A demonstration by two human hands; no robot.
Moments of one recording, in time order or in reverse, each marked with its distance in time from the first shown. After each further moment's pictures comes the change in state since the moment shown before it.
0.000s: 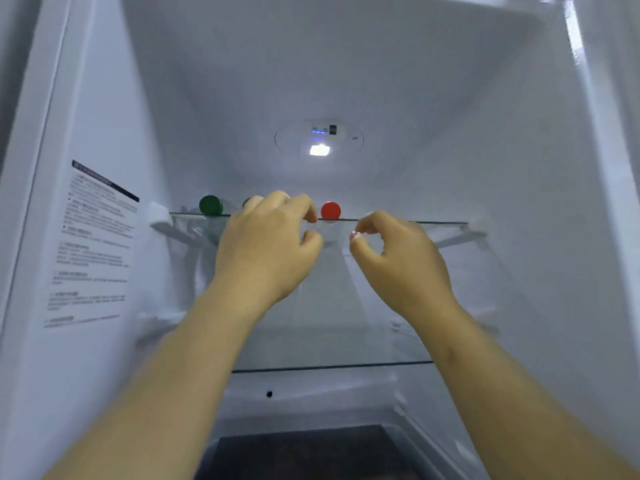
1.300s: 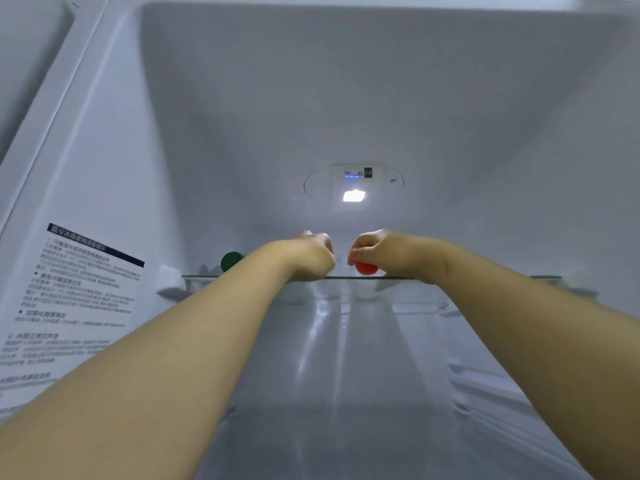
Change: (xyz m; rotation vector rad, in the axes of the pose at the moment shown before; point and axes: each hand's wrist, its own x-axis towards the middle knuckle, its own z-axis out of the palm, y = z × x) left_hand 0.123 -0.051 0.050 0.091 -0.581 -0.228; right_hand 0.145 0.016 0.060 0.090 -0.637 0.027
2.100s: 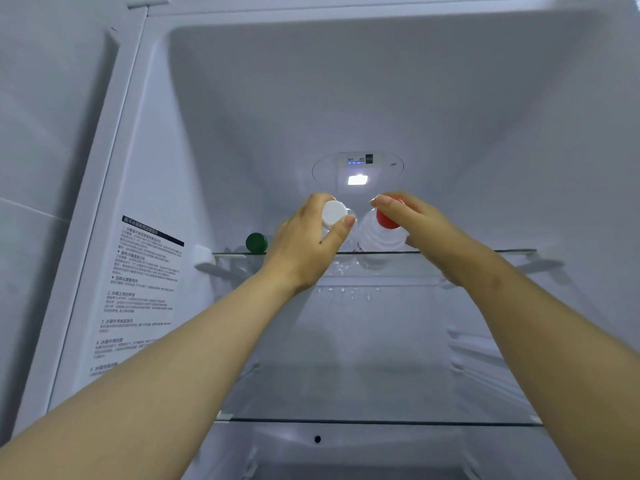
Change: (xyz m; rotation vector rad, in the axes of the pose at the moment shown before) left_hand -0.066 0.003 0.015 -0.285 0.561 0.306; right_hand -0.070 0.001 -0.003 0.547 0.282 -0.182
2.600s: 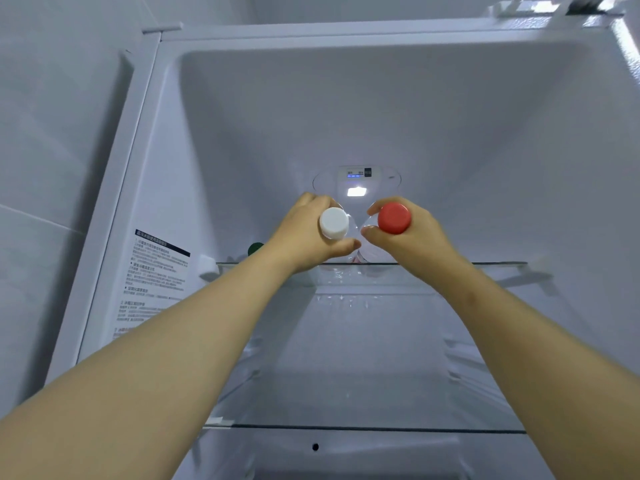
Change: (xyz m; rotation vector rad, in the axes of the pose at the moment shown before) left_hand 0.024 0.009 -0.017 0.031 -0.139 -0.064; right_hand -0.002 -0.008 0.009 -0.137 0.202 -0.086
